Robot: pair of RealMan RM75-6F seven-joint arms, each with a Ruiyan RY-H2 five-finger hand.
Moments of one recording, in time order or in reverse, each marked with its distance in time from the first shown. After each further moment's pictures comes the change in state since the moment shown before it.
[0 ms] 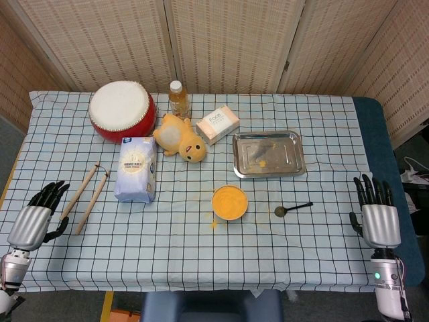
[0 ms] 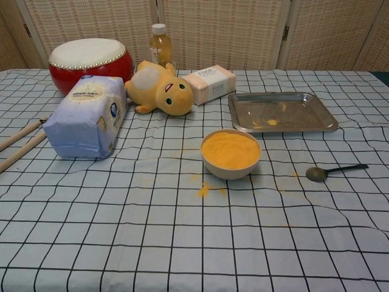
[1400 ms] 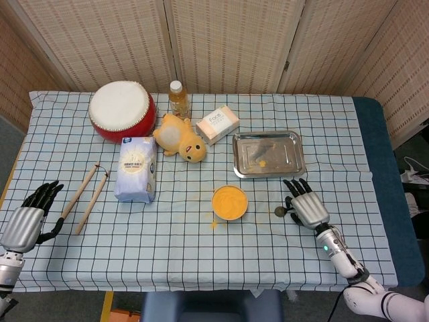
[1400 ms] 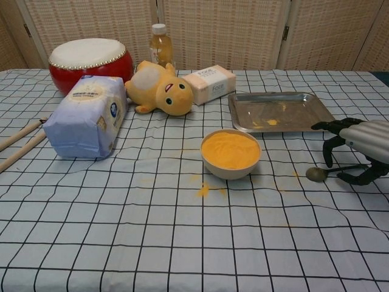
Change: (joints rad) left arm 0.012 0.029 0.004 -0.006 0.003 0.007 -0.064; right arm 0.308 -0.171 -0.052 0.277 -0.090 -0.488 0.140
